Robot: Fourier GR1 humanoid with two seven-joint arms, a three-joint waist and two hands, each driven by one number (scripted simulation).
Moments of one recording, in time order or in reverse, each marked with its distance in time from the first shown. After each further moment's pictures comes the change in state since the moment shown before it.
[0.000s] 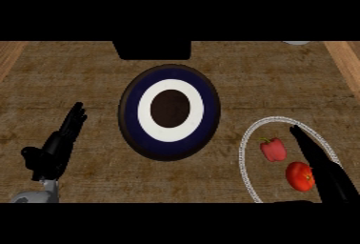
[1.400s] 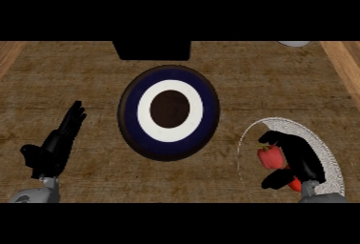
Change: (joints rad) left arm -0.017 -0.058 0.086 0.016 -0.074 -0.068 -0.001; right arm -0.252 0.174 -0.088 0.483 0.203 0.116 -0.166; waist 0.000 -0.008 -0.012
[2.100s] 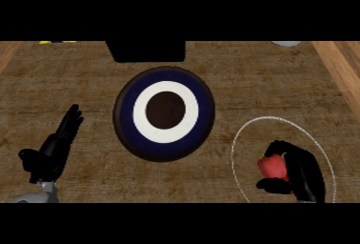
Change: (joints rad) left arm 0.028 -0.011 0.017 -0.011 -0.015 0.004 -0.001; right arm 0.143 0.095 -0.008 -0.116 0.151 -0.241 0.013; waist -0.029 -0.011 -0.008
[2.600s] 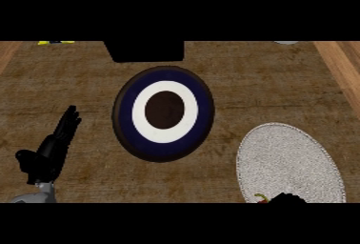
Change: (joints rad) left arm 0.000 0.005 0.018 0.023 0.008 -0.009 -0.020; right arm 0.500 0.167 0.193 -0.328 0.236 -0.339 0.105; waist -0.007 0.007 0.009
